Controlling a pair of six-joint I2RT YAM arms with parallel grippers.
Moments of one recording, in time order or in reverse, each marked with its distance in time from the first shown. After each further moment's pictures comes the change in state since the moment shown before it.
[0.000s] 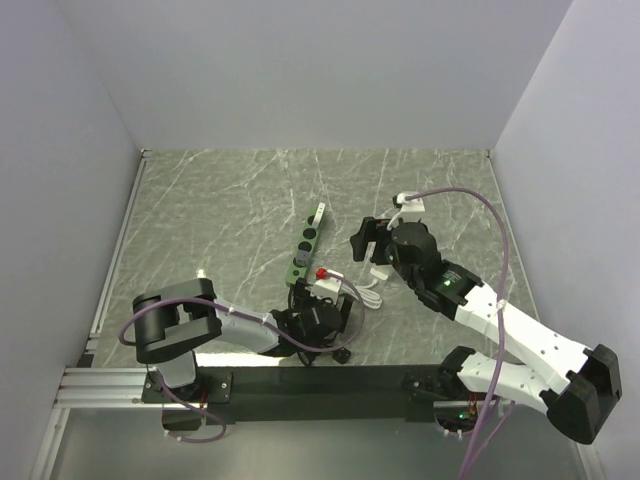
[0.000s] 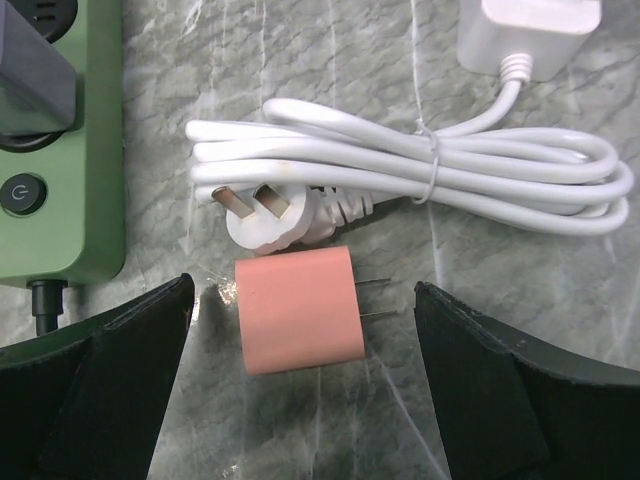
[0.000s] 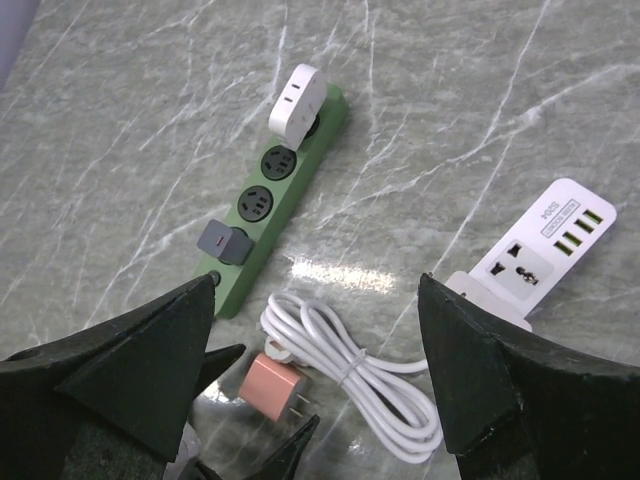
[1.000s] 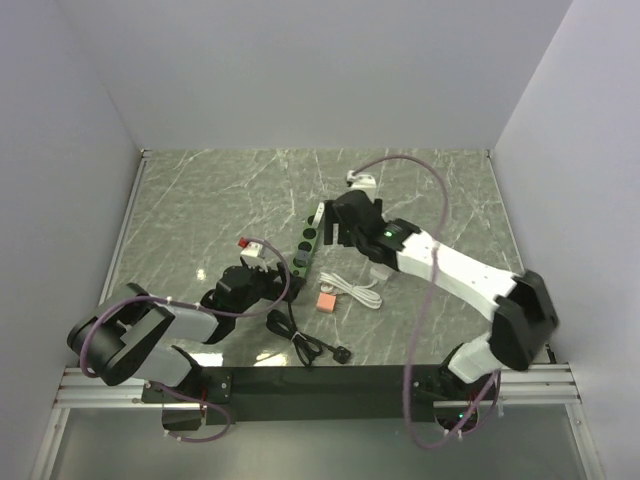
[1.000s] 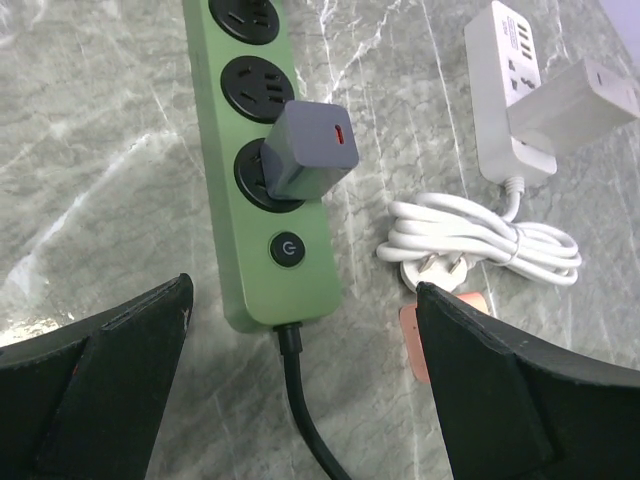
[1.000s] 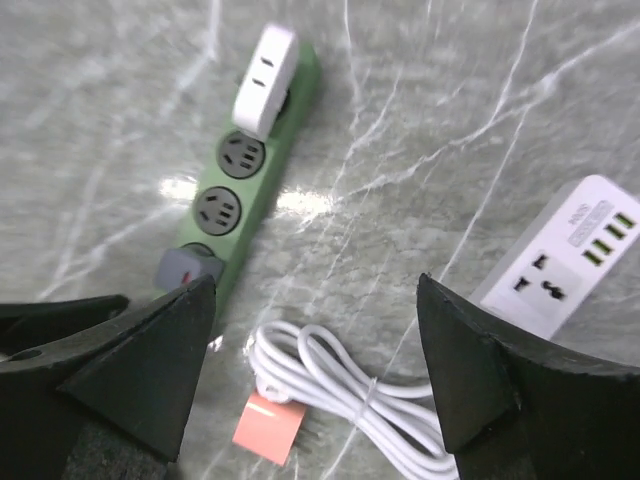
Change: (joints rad) left arm 0.624 -0.288 -0.419 0.474 0.769 0.010; right arm 0.034 0.523 0.395 -0.222 0.075 0.041
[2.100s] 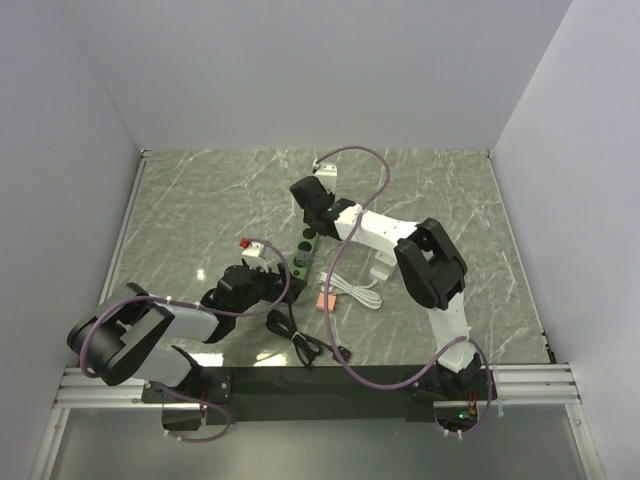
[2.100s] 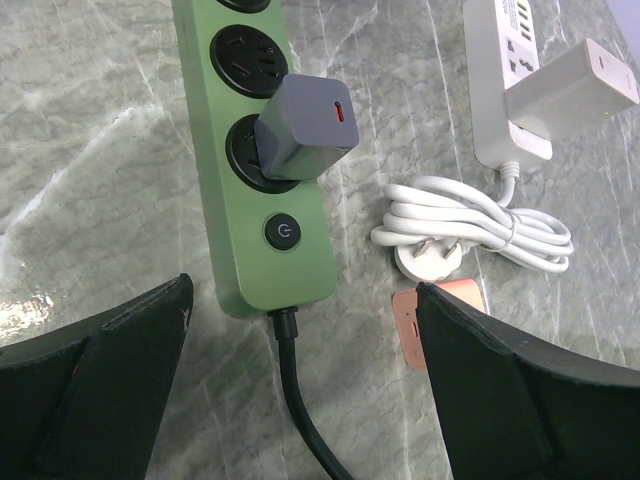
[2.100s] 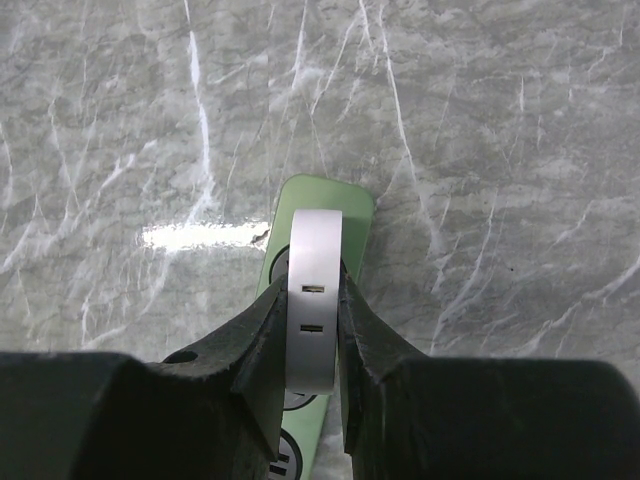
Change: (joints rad) left arm 0.002 0.000 0.005 -0.037 0.030 -0.027; right arm -0.025 0.590 0.377 0.148 0.095 0.072
